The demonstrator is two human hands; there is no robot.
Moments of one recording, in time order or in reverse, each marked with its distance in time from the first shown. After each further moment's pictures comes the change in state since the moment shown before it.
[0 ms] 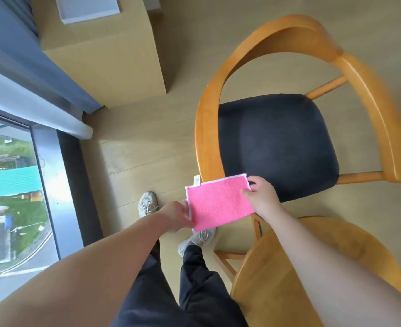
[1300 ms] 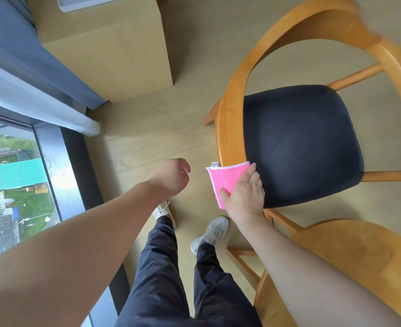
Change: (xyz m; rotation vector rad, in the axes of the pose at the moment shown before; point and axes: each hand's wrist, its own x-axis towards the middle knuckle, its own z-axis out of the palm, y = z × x) left_hand 0.029 -0.002 -0.108 0.170 0.413 0.251; right_hand 0.003 -0.057 0.103 -0.613 0.311 -0.106
